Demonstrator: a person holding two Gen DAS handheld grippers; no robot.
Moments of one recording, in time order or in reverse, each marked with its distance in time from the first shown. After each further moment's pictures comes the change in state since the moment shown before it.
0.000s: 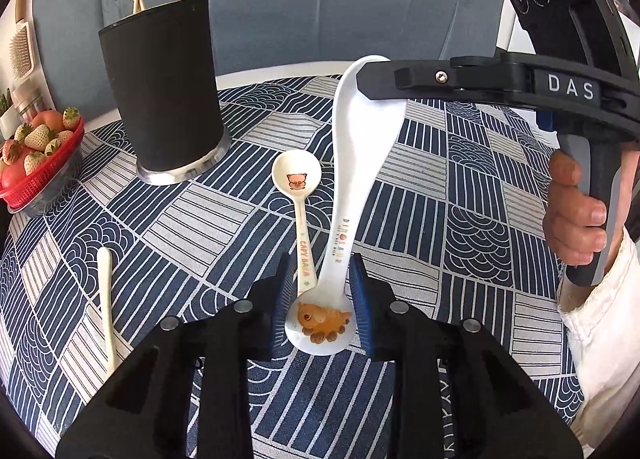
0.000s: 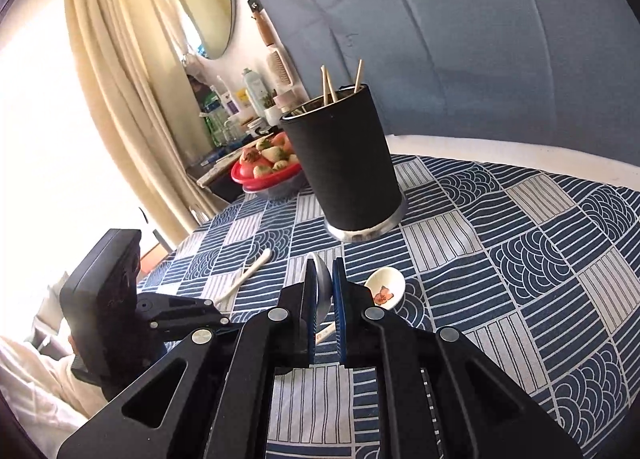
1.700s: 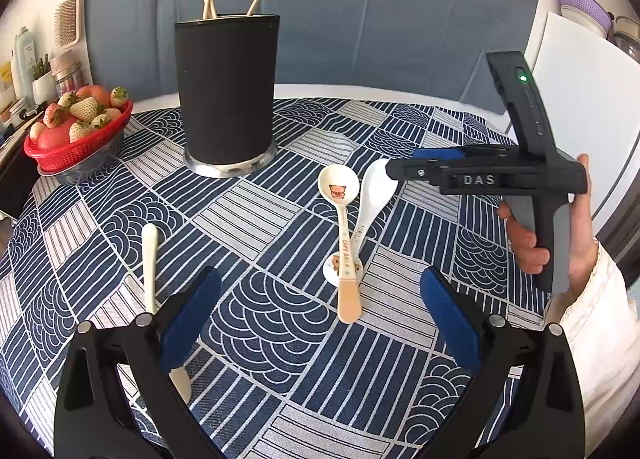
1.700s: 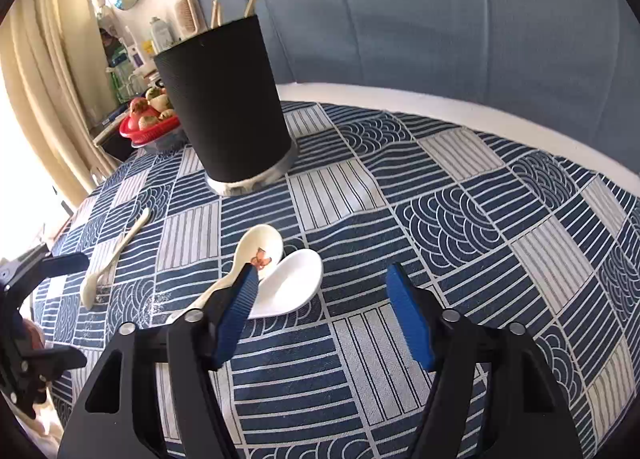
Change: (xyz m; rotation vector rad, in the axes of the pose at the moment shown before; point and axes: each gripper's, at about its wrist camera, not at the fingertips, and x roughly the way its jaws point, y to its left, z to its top) left arm -0.033 0.027 -0.010 -0.123 -0.059 0.023; right arm 0.048 -0.053 -0.016 0.034 0.191 -0.359
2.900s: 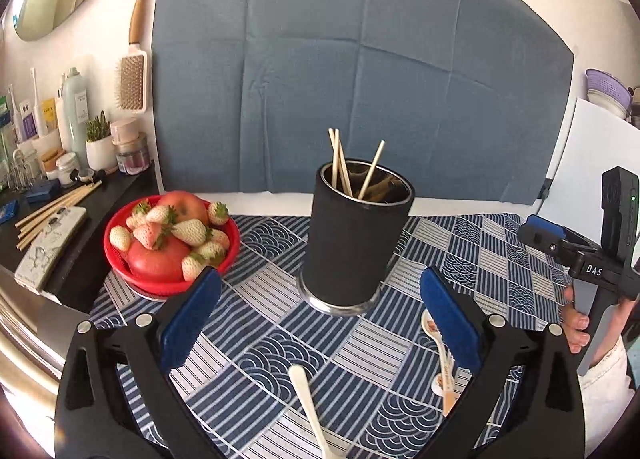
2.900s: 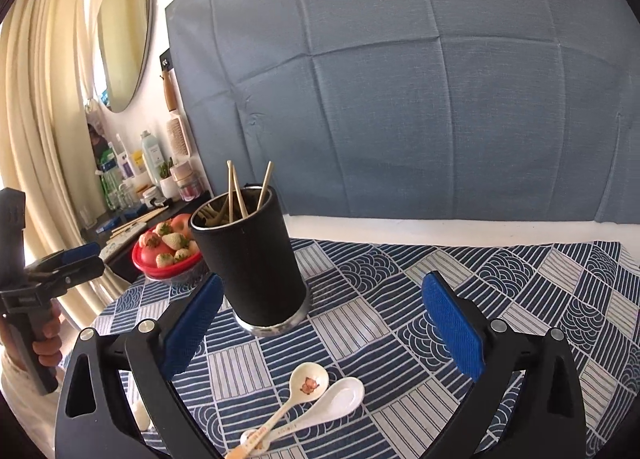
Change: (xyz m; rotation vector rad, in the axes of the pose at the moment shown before) left arm -0.067 0.123 0.092 -0.083 -0.234 0.055; right arm -0.094 0.047 0.045 0.094 -0.387 -0.081
